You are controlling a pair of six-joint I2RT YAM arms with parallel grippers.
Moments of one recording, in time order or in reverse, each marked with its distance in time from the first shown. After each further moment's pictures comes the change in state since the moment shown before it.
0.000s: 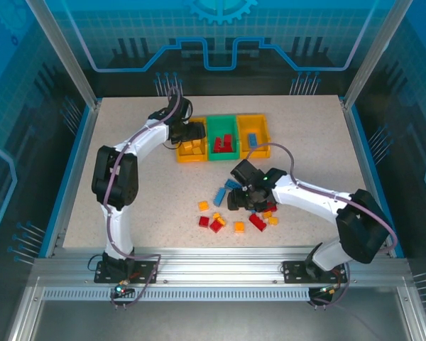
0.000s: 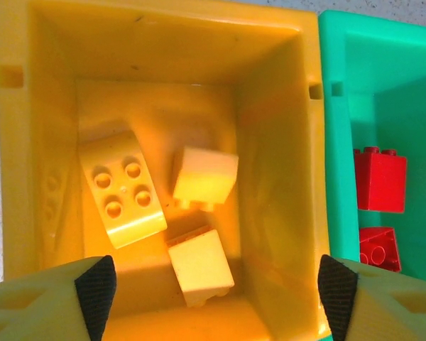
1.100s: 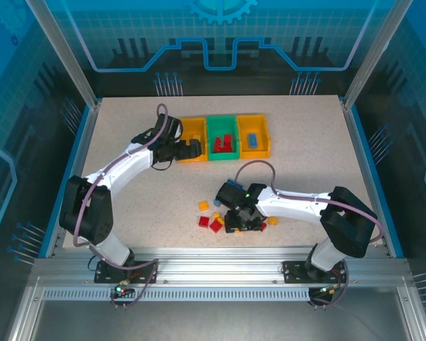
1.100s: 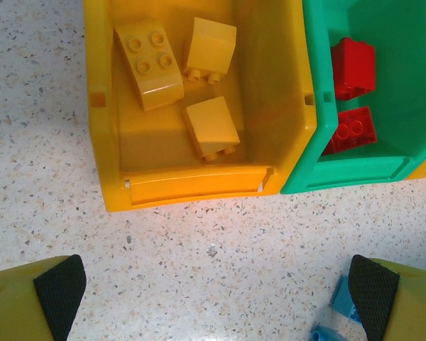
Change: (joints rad) left arm -0.046 -0.402 -0.418 0.064 -0.019 -0.001; right arm 0.203 0.091 -0.025 -0.092 0.015 0.174
